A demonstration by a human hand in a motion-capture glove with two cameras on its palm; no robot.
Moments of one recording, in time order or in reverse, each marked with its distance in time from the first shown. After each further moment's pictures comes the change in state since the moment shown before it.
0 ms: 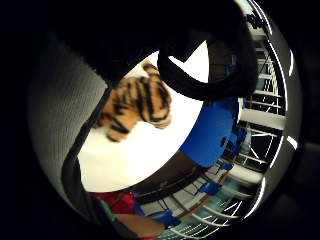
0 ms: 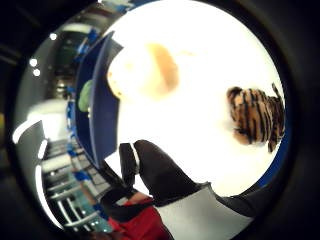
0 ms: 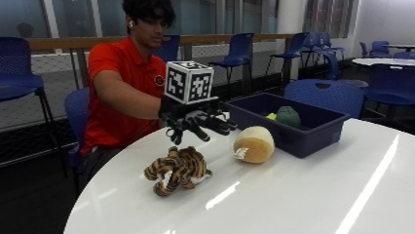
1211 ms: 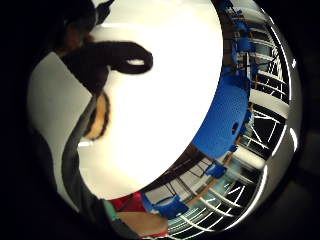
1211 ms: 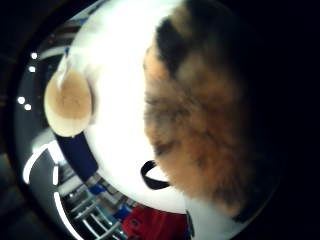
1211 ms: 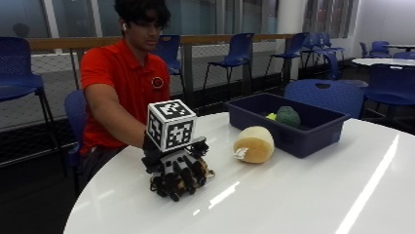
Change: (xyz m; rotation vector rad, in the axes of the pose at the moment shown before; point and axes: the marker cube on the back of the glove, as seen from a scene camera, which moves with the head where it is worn) arm 0.067 -0.013 0.091 -0.129 -0.058 0.175
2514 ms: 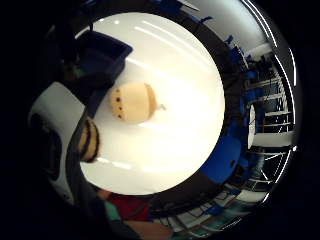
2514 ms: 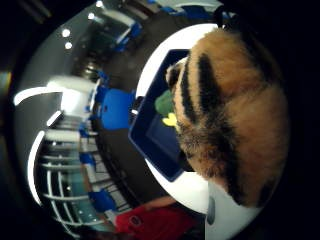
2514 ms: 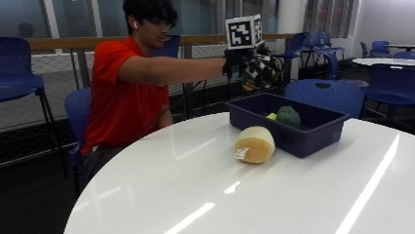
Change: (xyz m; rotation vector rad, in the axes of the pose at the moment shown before) arm -0.292 0.080 -0.195 0.338 -0.121 -0.484
